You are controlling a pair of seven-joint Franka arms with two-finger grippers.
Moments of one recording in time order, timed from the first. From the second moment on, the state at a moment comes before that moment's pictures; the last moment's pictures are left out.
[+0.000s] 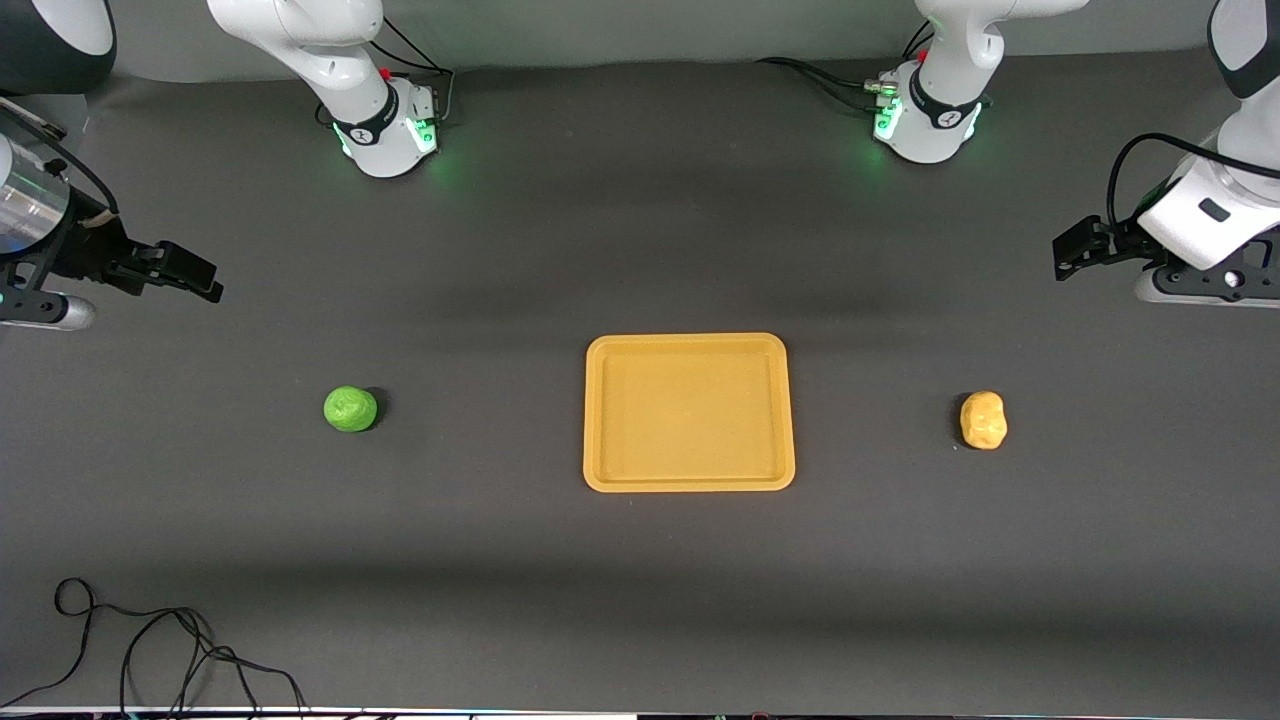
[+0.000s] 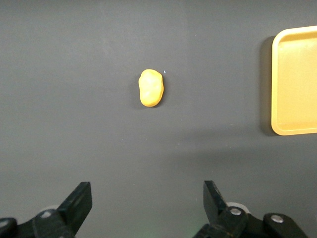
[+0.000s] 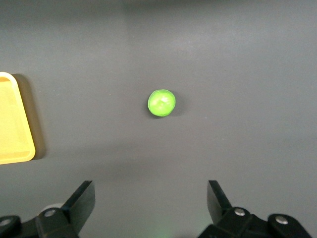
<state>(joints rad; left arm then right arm) 0.01 -0.13 -0.05 -1.88 0.02 1.71 0.03 -0.09 -0.05 0.12 -1.70 0.01 1.60 0.17</state>
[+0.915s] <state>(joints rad) 0.01 0.04 -0.04 -1.89 0.02 1.91 0.03 -0.04 -0.01 0.08 -1.74 -0.01 1.68 0.17</state>
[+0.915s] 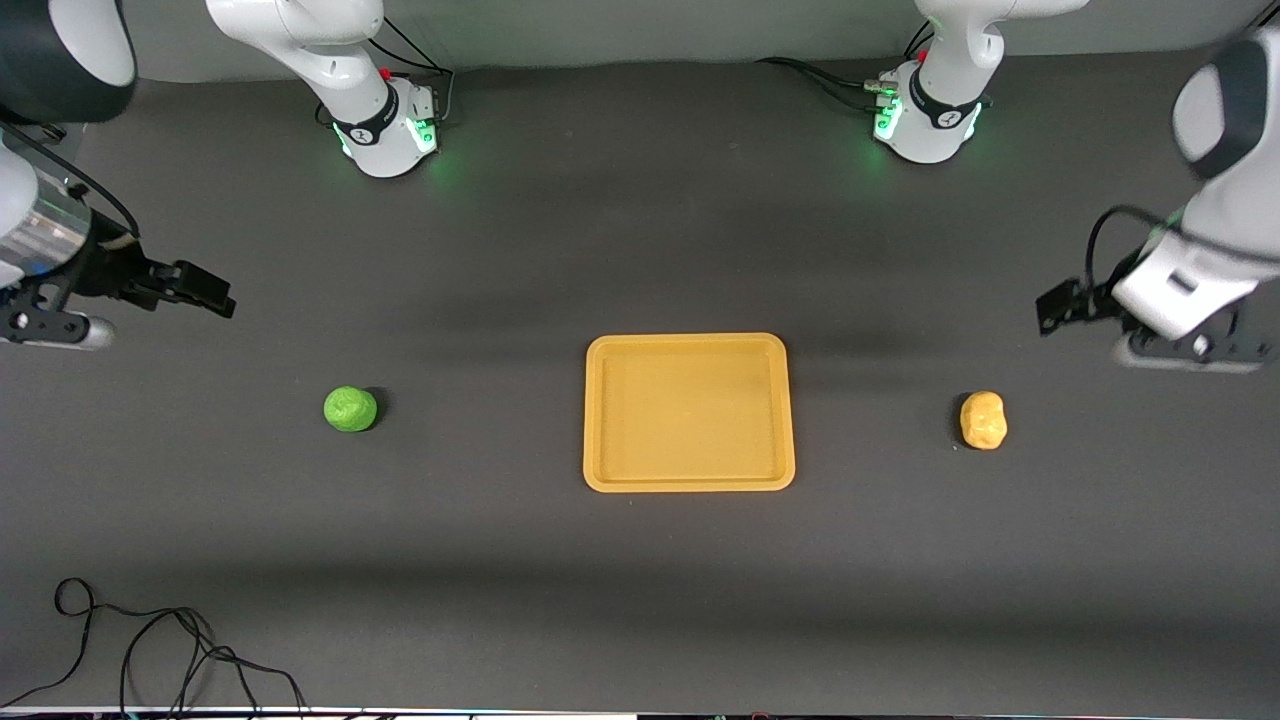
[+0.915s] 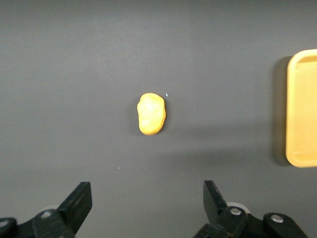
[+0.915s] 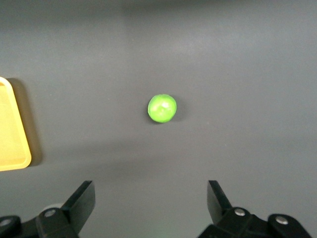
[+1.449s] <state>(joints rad) 0.03 0.39 -0.04 -1.90 0.03 2.18 0.03 -0.03 0.06 0.06 -1.95 -0.02 1.95 0.17</state>
